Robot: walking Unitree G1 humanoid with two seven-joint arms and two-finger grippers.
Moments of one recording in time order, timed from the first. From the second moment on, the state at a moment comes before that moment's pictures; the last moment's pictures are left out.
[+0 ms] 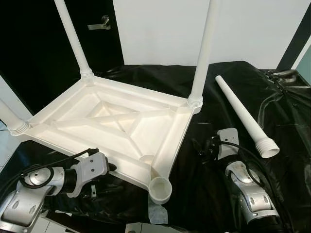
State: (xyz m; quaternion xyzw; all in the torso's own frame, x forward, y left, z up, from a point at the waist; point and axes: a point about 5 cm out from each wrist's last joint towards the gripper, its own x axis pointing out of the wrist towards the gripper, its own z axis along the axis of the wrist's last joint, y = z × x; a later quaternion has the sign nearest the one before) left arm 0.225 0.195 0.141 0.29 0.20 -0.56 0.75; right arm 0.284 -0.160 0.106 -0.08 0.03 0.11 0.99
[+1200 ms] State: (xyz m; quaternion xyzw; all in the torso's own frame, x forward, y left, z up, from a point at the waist) left arm 0.244 0.184 0.127 0.35 0.22 -0.56 0.72; right arm 0.276 -0.170 0.110 -0.09 0.04 0.10 0.99
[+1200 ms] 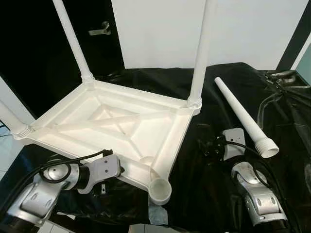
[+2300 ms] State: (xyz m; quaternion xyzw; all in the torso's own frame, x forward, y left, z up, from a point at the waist) left arm 0.233 0.186 0.119 0.34 0.27 -0.55 0.71; right arm 0.270 -0.166 0.109 -0.08 0.04 0.09 0.99
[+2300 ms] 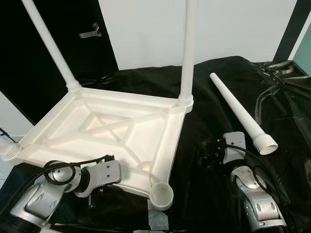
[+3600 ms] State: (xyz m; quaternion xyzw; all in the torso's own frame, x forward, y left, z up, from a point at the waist) left arm 0.215 0.161 0.127 0.23 0.28 -0.48 0.80; right arm 0.286 -0.205 0.134 -0.11 0.02 0.01 0.99
